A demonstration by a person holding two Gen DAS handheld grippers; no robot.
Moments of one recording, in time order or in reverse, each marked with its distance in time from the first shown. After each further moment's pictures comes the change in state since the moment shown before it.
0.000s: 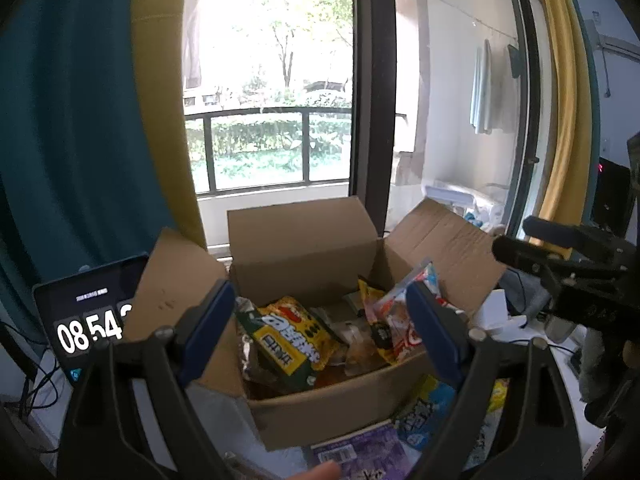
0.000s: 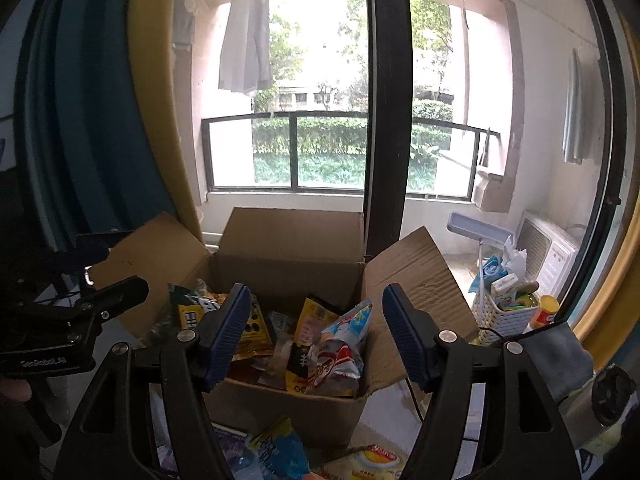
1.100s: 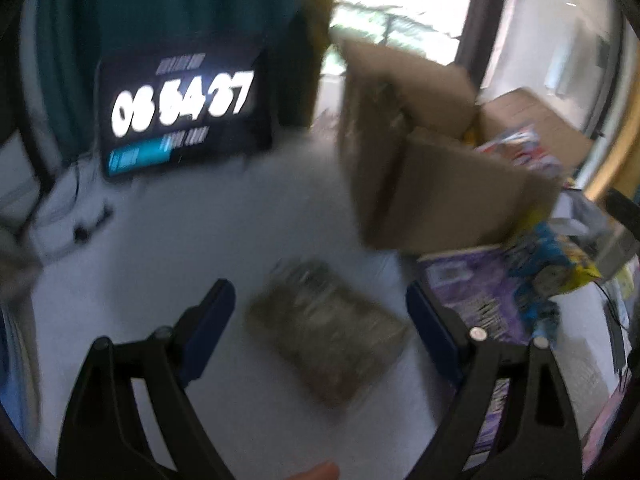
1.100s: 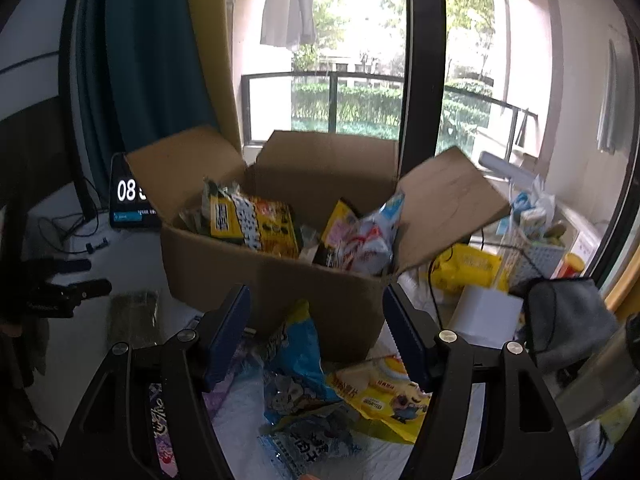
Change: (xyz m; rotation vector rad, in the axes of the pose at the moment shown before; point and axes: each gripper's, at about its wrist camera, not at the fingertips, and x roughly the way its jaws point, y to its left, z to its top) left arm -0.009 0.092 -0.178 -0.277 0.380 0.167; right arm -0.004 0.002 -0.096 -0.085 0.136 0.127
